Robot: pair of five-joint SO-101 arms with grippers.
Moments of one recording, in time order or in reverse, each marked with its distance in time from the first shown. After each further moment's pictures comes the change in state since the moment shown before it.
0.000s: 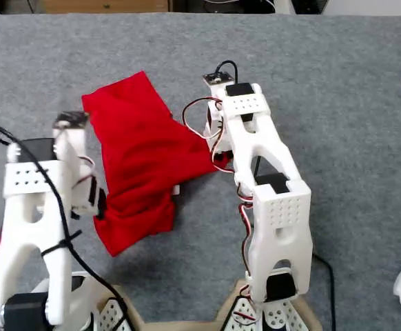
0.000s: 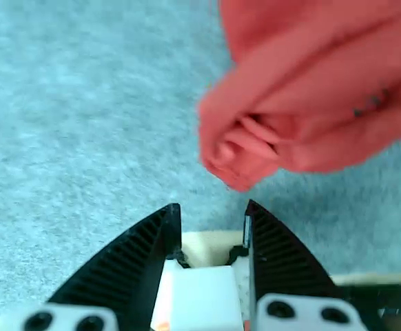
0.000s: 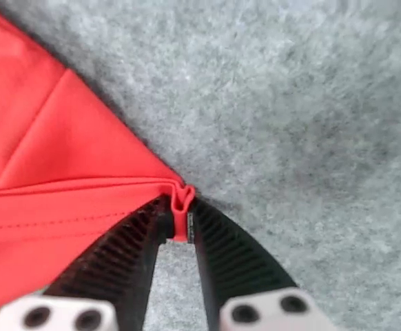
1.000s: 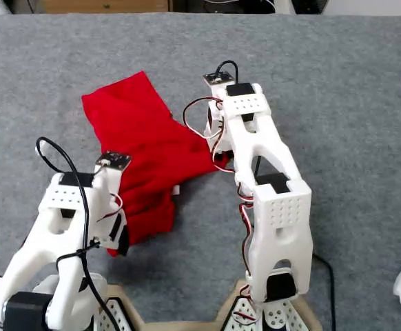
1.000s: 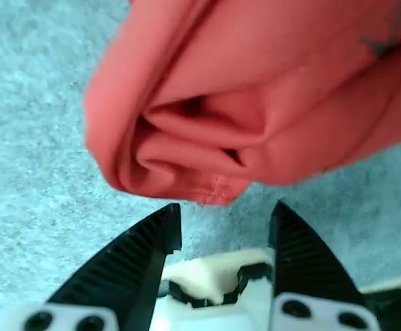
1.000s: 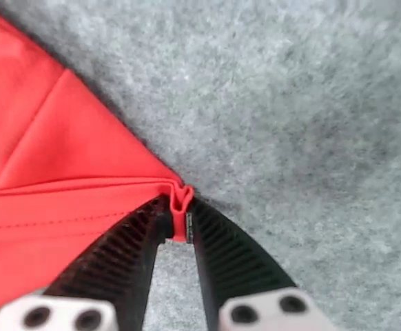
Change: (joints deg) left arm 7.7 -0.1 24.9 -20.2 -3.3; right arm 0.3 0.0 0.0 -0.1 0.1
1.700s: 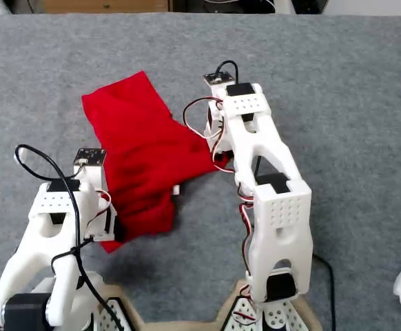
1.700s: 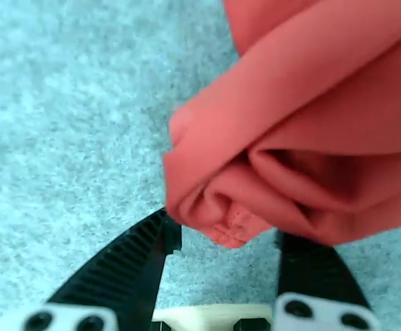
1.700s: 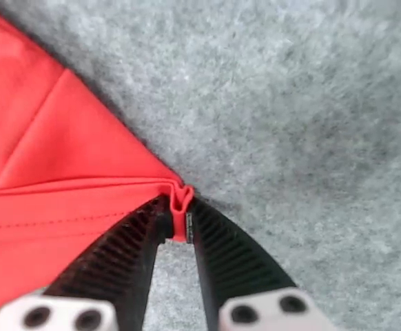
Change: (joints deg) left arm -6.9 0.0 4.2 -9.9 5.3; right arm 0.0 0.3 0.0 0.0 0.0
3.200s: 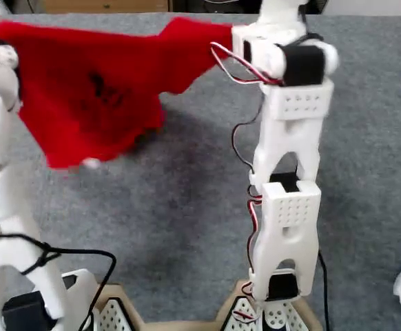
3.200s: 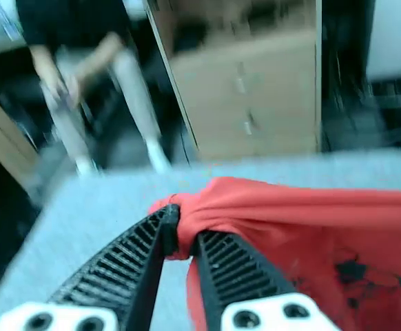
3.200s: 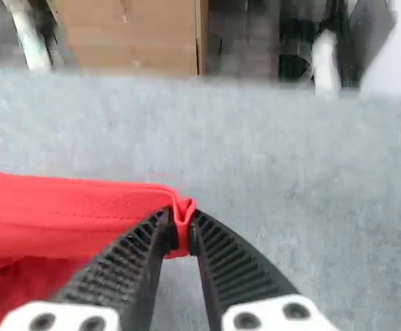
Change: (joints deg) left arm -13.5 0.1 -78.9 -2.0 -12.3; right arm 4.9 -1.4 -74.5 19.1 -5.5
